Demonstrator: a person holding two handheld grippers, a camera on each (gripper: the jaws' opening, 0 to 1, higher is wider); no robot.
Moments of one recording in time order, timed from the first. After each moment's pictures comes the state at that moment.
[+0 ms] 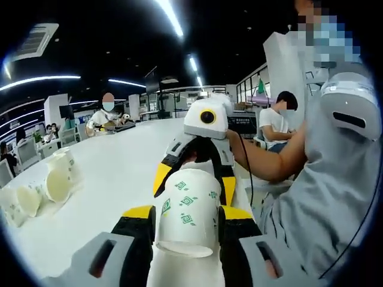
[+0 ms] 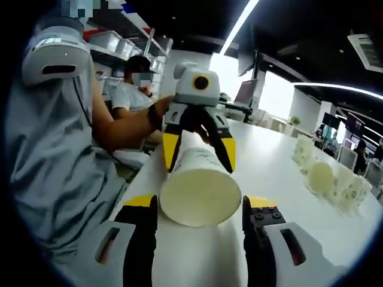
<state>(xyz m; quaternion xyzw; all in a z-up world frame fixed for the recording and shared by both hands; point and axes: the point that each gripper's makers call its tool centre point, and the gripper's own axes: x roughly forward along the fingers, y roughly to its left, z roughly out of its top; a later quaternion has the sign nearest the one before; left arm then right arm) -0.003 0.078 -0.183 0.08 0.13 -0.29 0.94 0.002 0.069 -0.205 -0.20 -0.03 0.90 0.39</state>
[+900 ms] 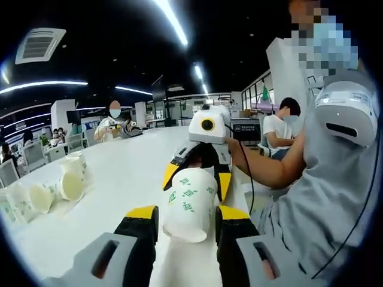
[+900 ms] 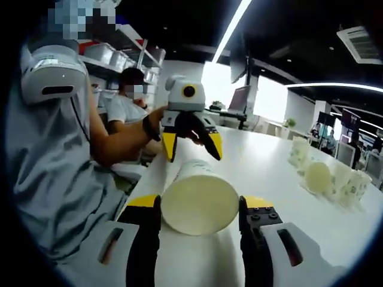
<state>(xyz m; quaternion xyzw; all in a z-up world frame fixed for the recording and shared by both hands) -0.025 0.097 -0.169 0.08 0.11 -0.27 0.95 0.011 0.071 -0.195 -0.16 -0.02 0.90 0.41</state>
